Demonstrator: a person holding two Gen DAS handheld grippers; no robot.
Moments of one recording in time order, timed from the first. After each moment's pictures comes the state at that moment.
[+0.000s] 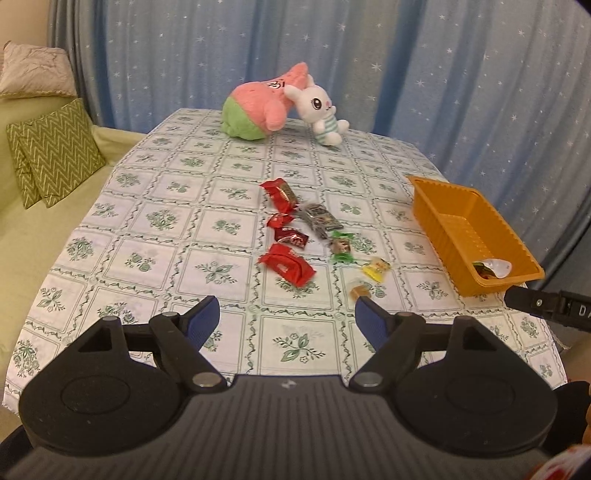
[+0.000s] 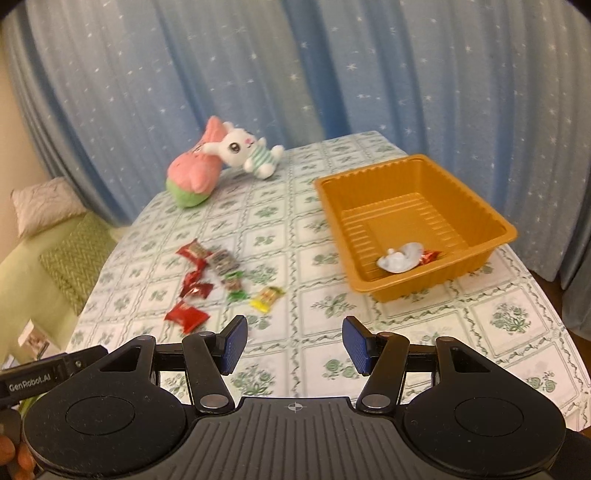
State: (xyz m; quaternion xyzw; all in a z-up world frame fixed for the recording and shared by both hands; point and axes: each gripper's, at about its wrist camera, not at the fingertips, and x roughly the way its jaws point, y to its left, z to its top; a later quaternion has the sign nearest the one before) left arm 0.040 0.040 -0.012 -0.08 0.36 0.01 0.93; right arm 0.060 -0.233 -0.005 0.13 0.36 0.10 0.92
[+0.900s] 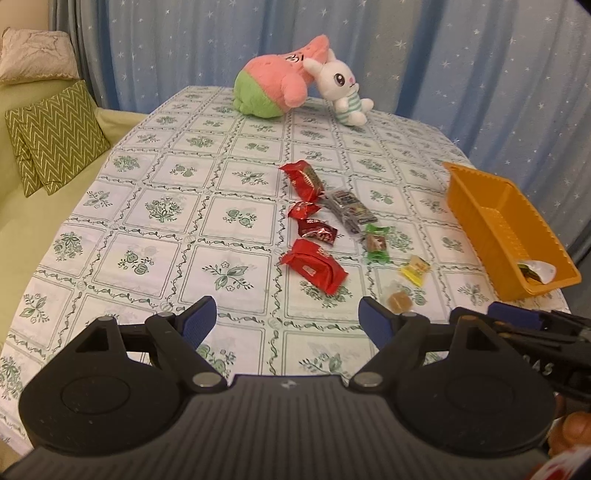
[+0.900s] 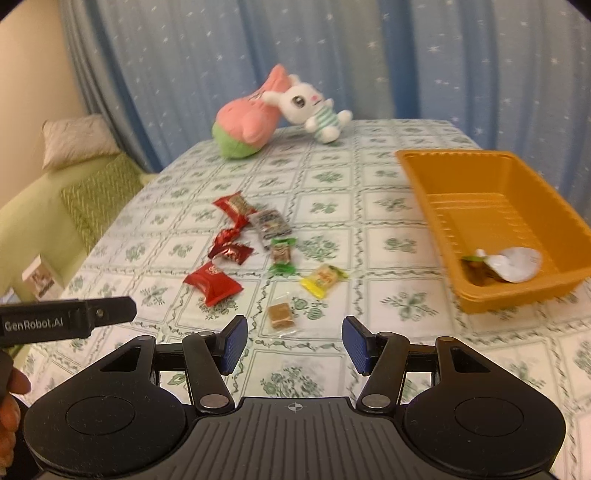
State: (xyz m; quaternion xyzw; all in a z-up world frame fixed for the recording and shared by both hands) left arm 0.099 0.056 -0.052 -0.08 0.40 0.02 0.91; right arm 0.118 -0.161 -0.069 0.05 0.38 0.18 0.90
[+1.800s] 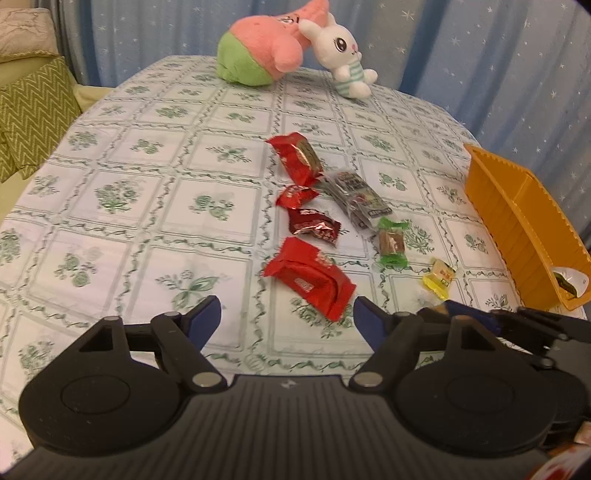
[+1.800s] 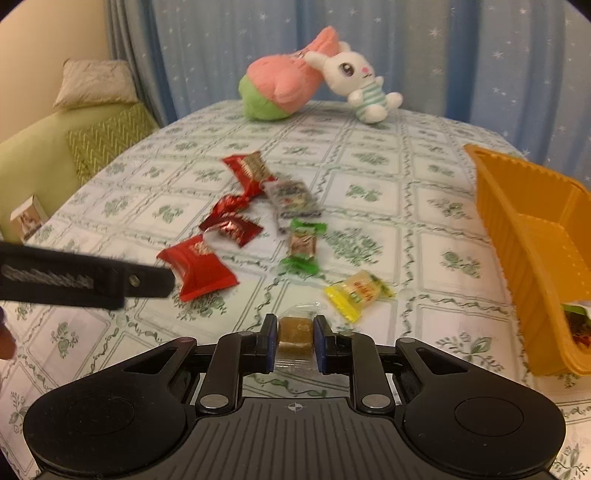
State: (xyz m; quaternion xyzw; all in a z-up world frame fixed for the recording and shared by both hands) left arm 0.166 0.051 -0.104 -0.10 0.43 0.00 0.90; right arm 0.171 -0.126 -0.124 -0.02 0.38 0.20 0.90
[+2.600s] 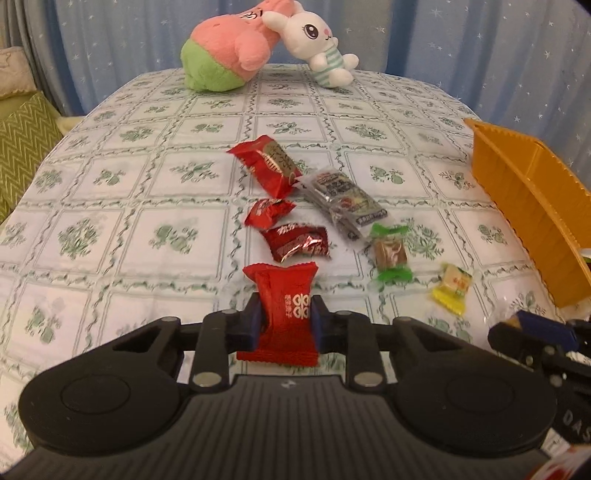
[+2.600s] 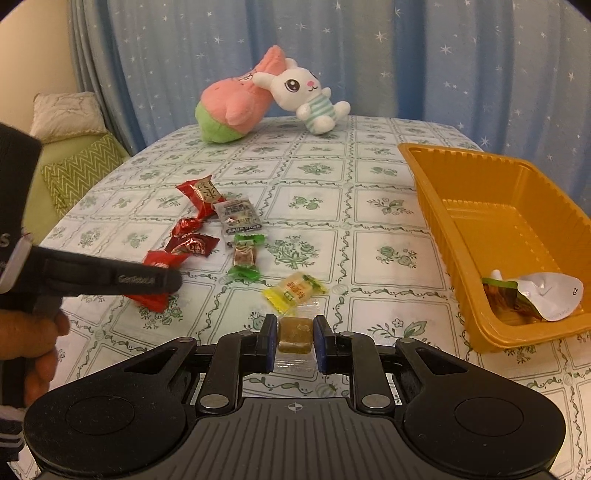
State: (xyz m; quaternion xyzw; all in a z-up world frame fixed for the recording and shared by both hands) left arm 0.199 0.024 -0.118 -0.03 0.43 0.00 0.90; right arm 0.161 -0.165 -0.112 0.01 0.37 0.16 0.91
